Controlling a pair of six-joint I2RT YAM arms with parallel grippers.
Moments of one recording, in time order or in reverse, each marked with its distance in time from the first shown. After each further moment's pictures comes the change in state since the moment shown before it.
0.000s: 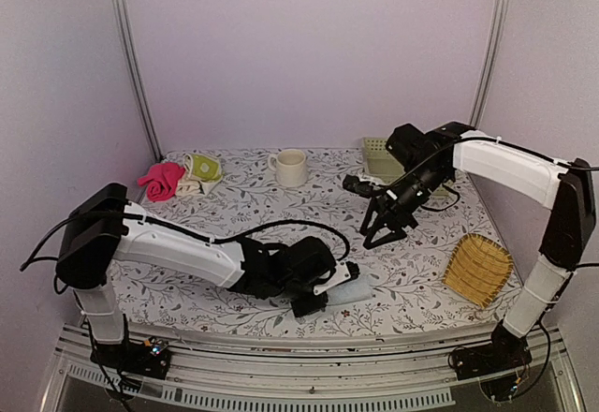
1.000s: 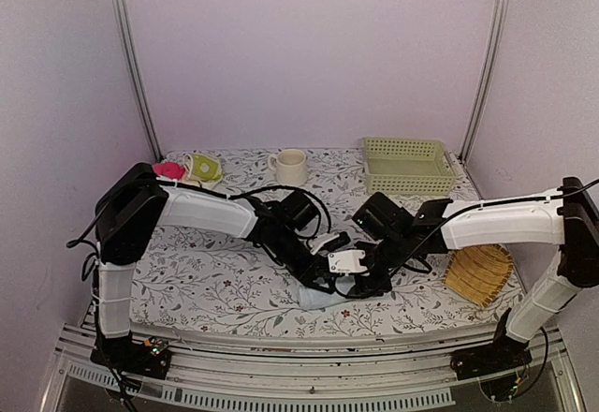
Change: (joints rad) left arm 0.334 0.207 0.245 -0.171 0.930 -0.286; right arm 0.345 -0.211 -0.494 0.642 0.572 0.055
